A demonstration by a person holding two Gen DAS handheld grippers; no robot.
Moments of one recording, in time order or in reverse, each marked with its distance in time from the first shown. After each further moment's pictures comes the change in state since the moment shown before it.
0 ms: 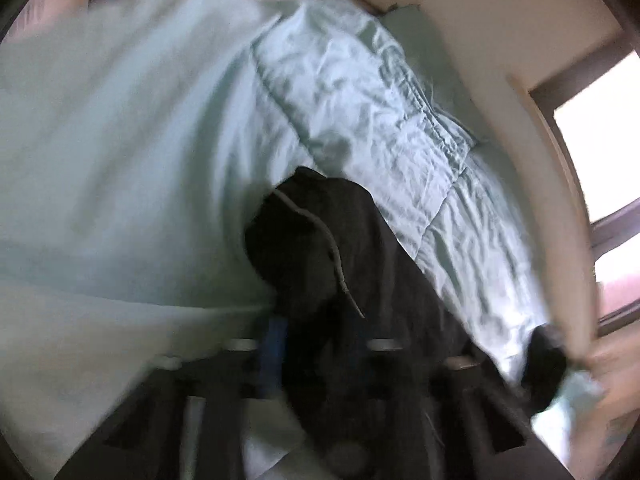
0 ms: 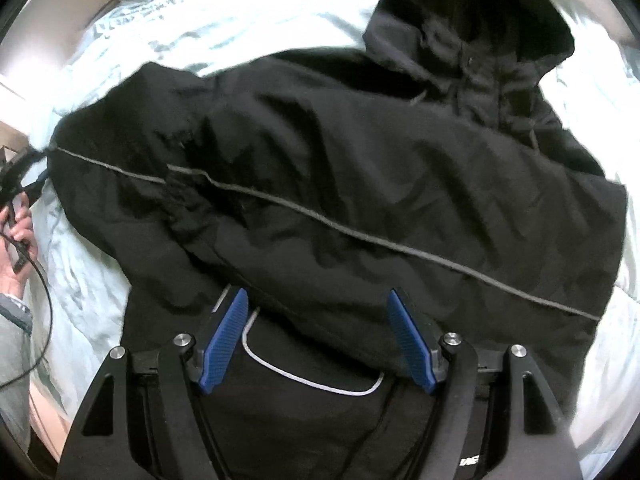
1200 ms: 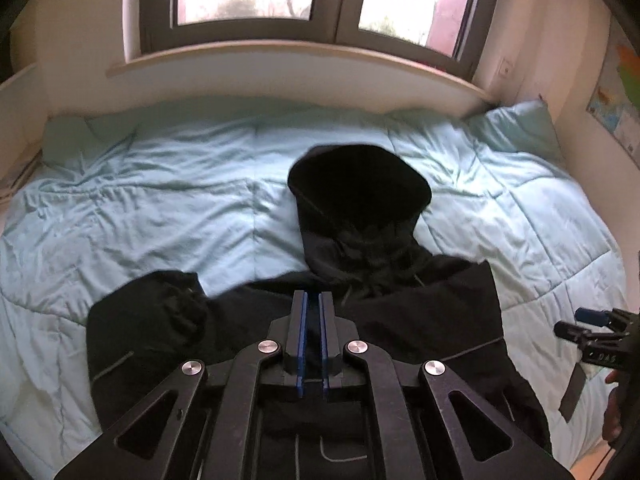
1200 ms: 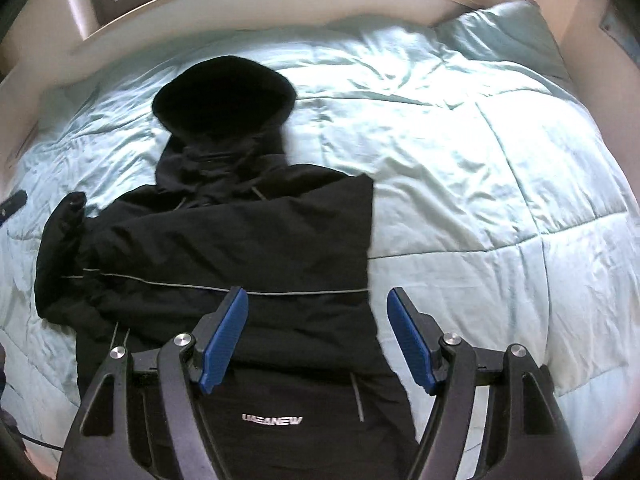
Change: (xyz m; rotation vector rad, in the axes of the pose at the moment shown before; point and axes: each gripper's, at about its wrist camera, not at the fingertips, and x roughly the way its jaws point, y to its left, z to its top) left arm -0.113 -0.416 -0.271 0.917 0.088 -0.200; right arm -0.155 -0.196 -0.085 0.336 -0.251 -0.218
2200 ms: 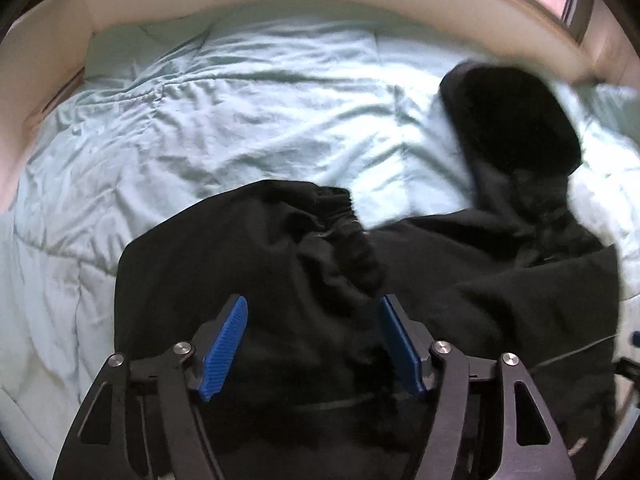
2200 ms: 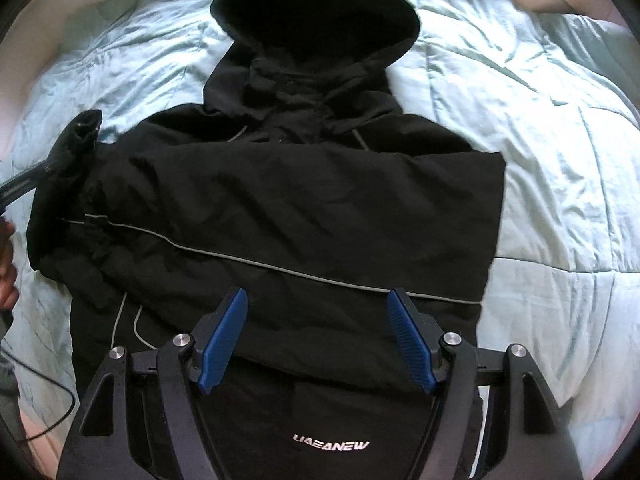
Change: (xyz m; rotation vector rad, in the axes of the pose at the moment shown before) left arm 0.134 0.143 -0.033 -0.088 0.250 0.256; right arm 0.105 0.112 0.004 -0.201 0.222 0.099
